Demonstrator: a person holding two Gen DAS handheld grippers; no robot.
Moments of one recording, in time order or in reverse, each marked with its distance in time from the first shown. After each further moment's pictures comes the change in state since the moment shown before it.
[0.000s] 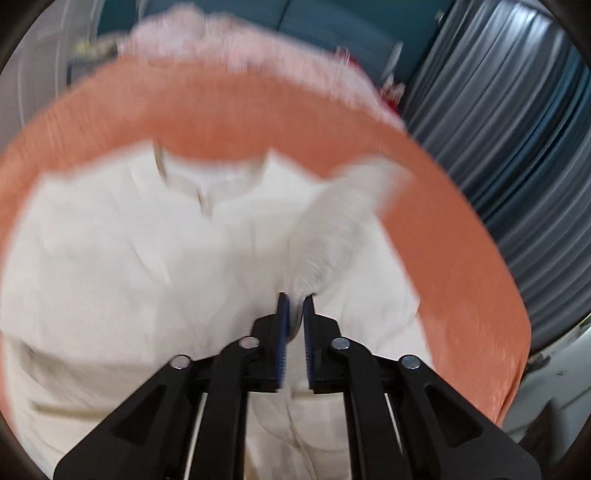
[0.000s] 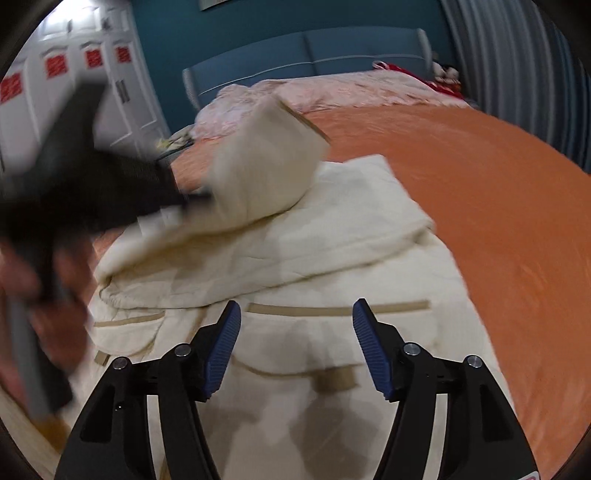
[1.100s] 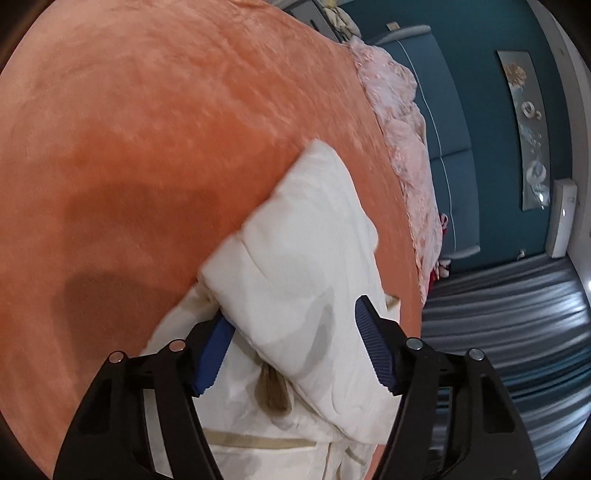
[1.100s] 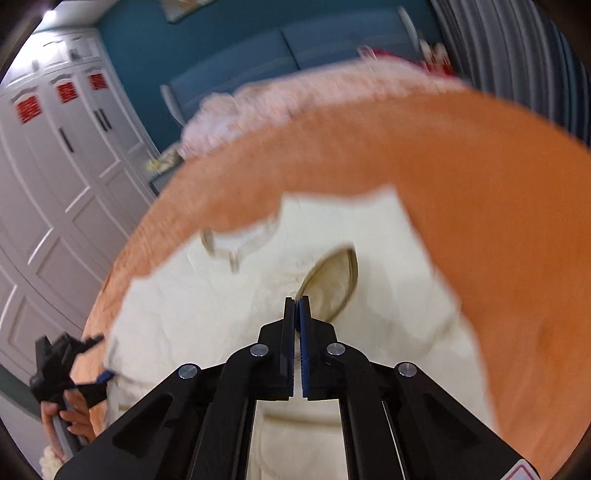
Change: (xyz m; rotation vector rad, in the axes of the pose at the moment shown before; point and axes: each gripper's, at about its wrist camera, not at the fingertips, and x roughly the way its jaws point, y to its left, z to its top) left arm -0.076 0.290 -0.042 -0.901 -0.261 -0.137; right arm 0.033 -0.002 0.116 0.083 -0.009 0.042
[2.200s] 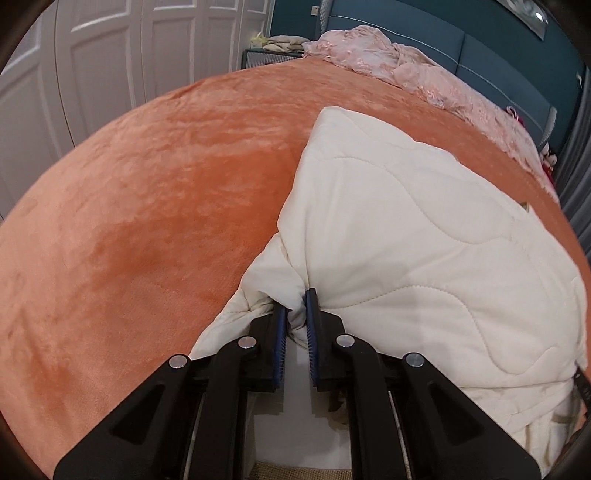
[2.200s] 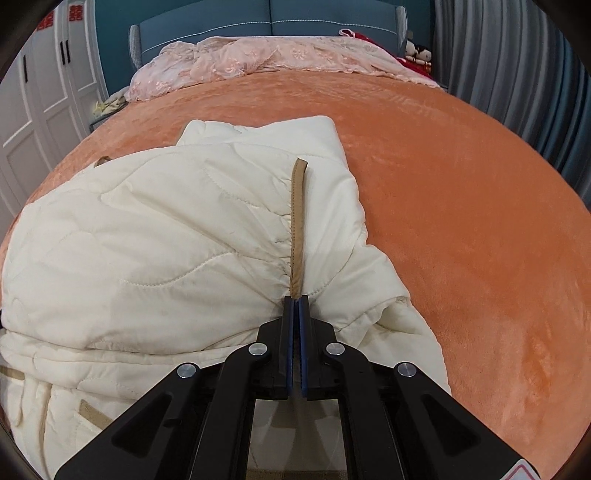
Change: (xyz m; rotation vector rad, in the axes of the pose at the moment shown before) left arm 0.042 -0.029 -0.061 0.659 -0.188 0.572; right arm 0.100 -0.055 -0.064 -0.136 0.133 -0.305
